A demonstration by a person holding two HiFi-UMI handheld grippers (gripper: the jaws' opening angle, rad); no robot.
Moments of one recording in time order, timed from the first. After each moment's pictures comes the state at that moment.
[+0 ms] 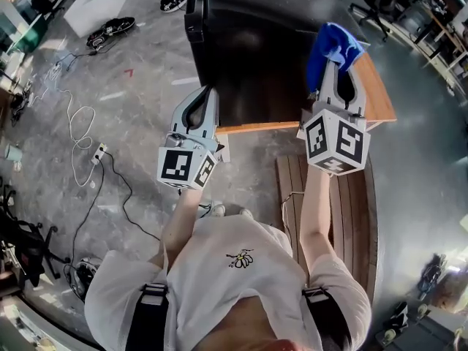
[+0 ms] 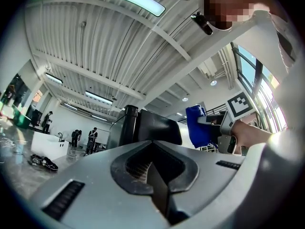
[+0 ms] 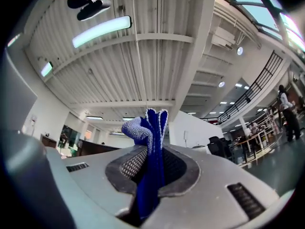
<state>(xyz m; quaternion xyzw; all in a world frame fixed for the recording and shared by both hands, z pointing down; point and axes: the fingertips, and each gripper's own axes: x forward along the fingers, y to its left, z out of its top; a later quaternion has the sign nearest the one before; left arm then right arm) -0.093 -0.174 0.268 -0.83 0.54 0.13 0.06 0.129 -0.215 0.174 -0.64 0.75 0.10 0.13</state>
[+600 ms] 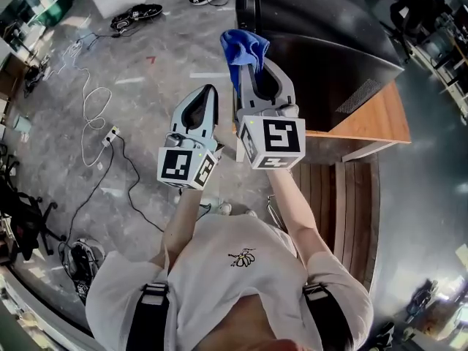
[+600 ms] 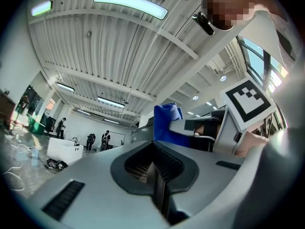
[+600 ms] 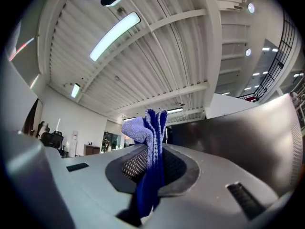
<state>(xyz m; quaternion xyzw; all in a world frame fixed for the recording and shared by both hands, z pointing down) -0.170 -0.157 0.273 -0.79 0.60 0.13 0.06 -0.106 -0.204 0.218 -0.45 0.88 0.06 0.10</state>
